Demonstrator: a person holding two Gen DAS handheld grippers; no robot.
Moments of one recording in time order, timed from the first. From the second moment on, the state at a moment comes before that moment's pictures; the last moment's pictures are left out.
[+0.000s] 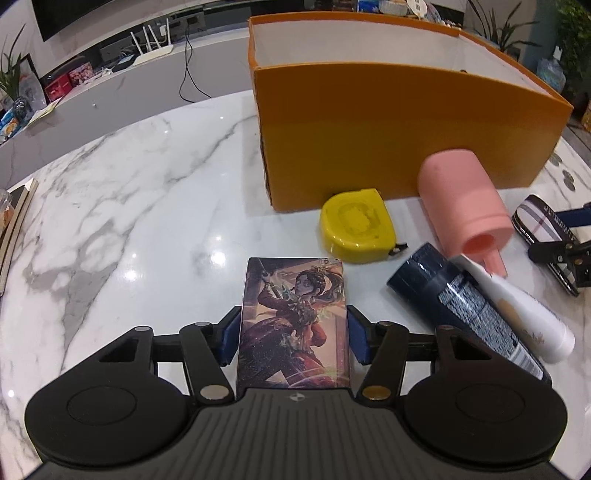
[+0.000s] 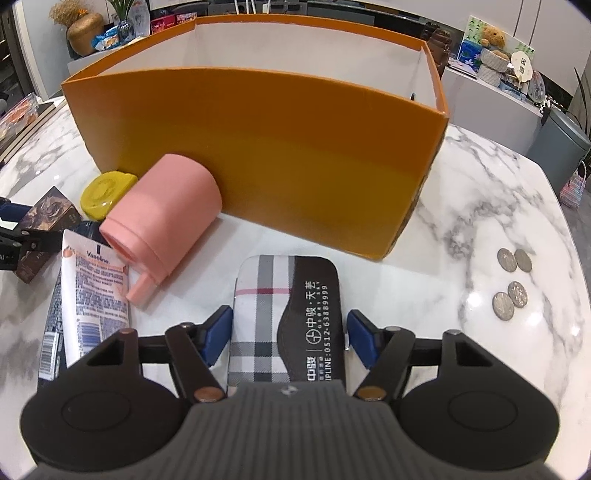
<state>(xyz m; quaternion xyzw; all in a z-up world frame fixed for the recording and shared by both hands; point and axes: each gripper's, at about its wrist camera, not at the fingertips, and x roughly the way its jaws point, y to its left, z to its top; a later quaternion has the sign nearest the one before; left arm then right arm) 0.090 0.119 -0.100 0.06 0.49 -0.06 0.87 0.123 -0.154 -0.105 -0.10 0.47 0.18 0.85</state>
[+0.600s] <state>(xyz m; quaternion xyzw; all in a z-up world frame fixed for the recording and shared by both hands) 0.083 0.109 -0.038 0.09 0.47 -0.07 0.87 0.105 -0.172 -0.050 -0.10 0.45 0.16 0.87</state>
